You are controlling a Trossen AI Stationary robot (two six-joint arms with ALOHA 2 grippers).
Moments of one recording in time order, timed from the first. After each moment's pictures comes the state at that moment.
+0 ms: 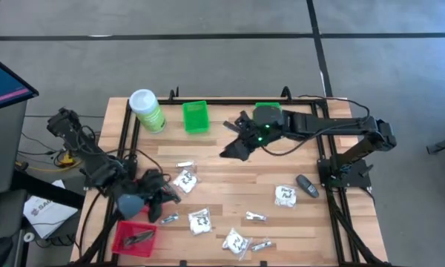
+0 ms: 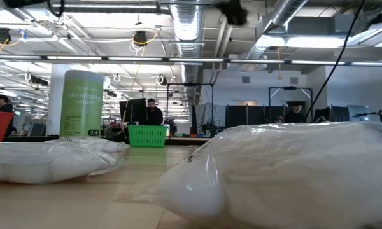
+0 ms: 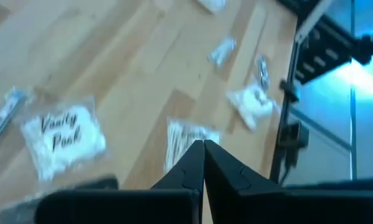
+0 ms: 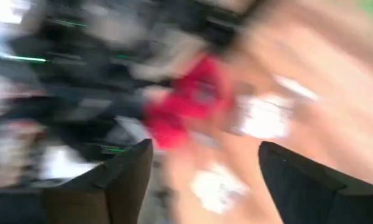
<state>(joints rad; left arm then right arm) -0.75 1.14 1.00 -0.74 -0.54 -1.10 -0.06 1.49 1.38 -0.43 -0.23 0.80</state>
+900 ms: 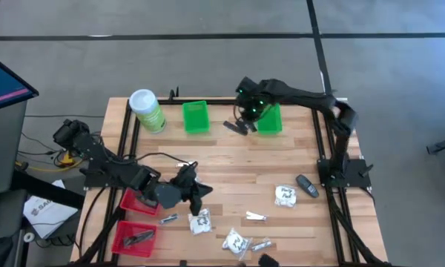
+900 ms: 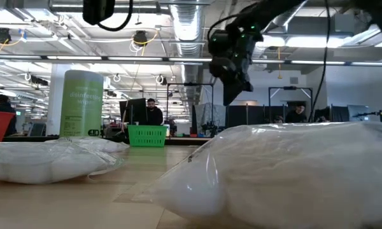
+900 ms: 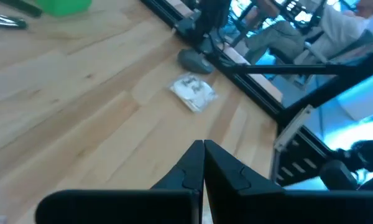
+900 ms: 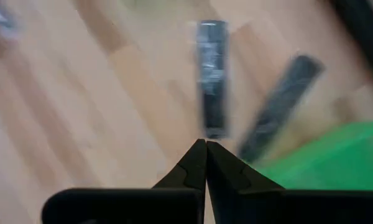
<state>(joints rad) -0.52 1.40 1.00 -0.15 -0.64 -0.97 -0.54 1.94 1.67 -1.02 -0.12 0.02</state>
